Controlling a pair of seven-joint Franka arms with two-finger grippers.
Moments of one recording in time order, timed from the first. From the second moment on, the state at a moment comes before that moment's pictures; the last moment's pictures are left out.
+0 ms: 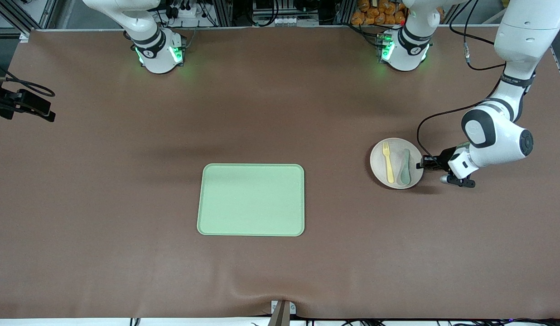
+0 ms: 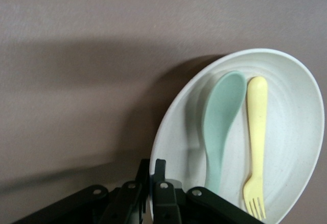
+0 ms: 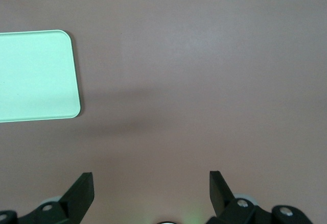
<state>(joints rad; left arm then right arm) 0.15 0.43 -0.06 -2.17 -0.51 2.37 0.60 0.01 0.06 -0.04 -1.41 -0.01 1.40 0.04</state>
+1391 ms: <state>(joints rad) -0.23 0.58 -0.14 -1.62 -0.51 2.22 -0.09 0.01 0.06 -0.04 -1.41 -0.01 1.40 0.04</state>
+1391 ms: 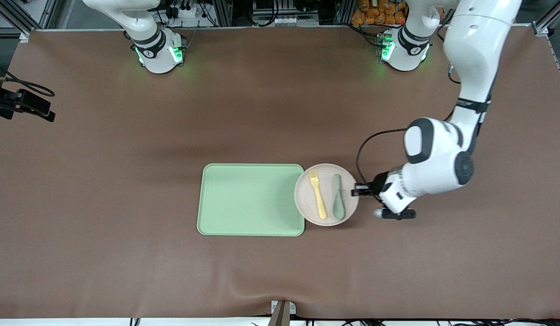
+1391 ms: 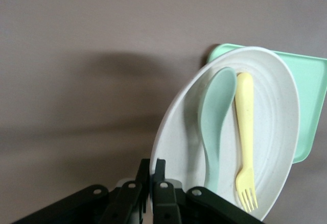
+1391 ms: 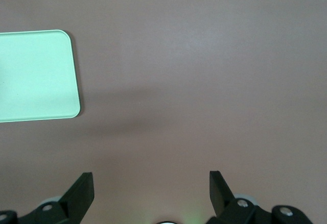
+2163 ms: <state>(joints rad) -0.50 0.84 -0.09 -1.46 -0.51 2.51 -0.26 0.01 0.06 -0.04 -1.41 -0.01 1.40 0.04</state>
